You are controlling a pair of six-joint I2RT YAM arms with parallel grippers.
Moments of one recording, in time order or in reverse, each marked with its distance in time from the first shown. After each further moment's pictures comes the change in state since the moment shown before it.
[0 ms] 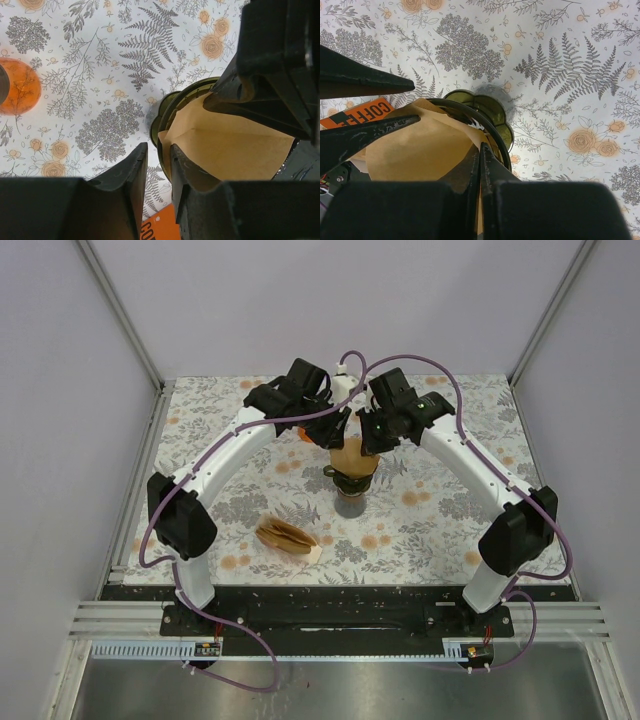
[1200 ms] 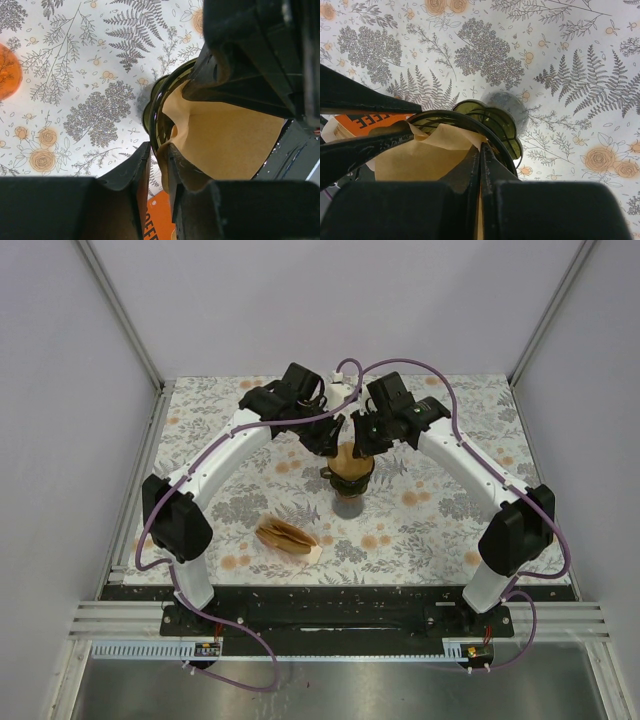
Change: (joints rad) left arm 0.019 -0.034 -0.059 -0.043 0.058 0.039; right arm 0.005 0.001 -0.055 0.088 -0.078 -0.008
